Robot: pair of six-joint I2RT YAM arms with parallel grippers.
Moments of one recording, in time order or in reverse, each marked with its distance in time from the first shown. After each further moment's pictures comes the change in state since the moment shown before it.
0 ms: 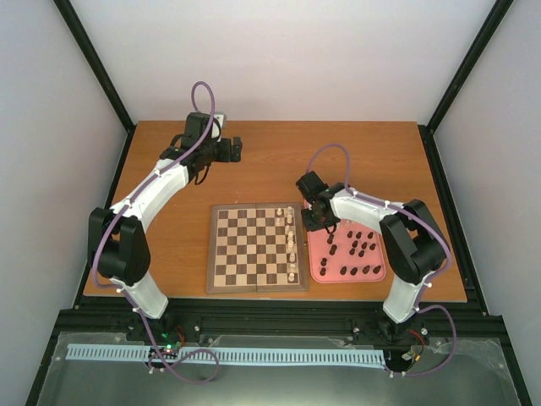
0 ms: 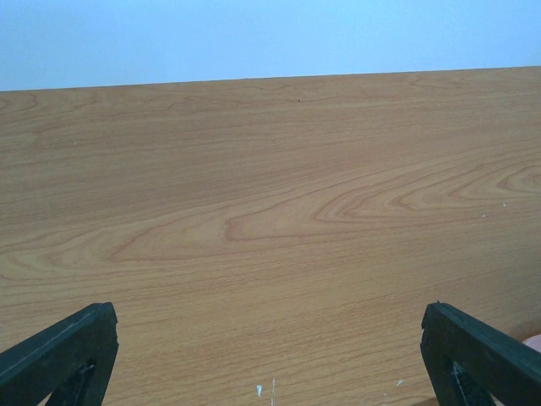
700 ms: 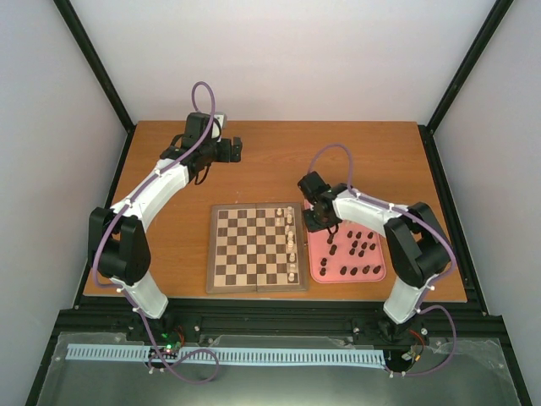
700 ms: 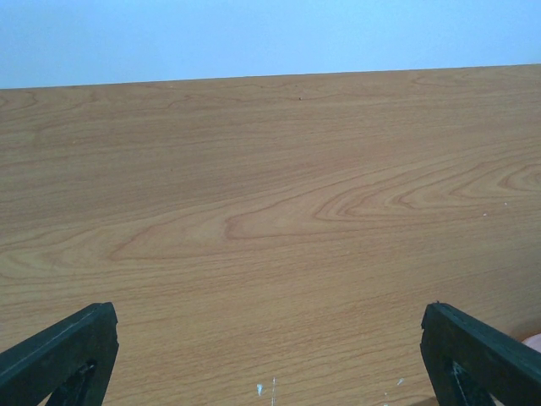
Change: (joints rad) left arm 0.000 0.003 0.002 -0.003 0.000 0.000; right arm -0.001 -0.015 -0.019 -0.006 0.001 0.001
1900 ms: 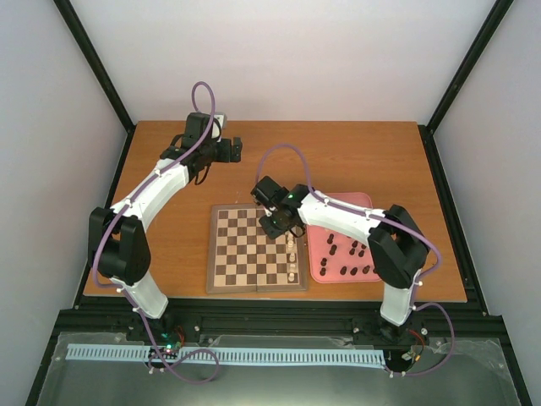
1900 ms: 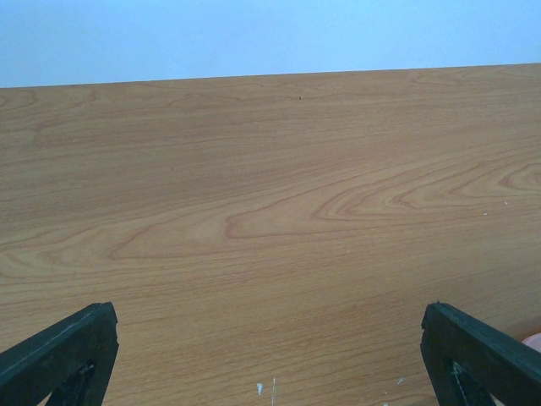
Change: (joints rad) left arm 0.000 0.000 0.000 -0.002 0.000 0.000; right arm 0.299 0.072 0.283 -0.114 -0.066 -0.020
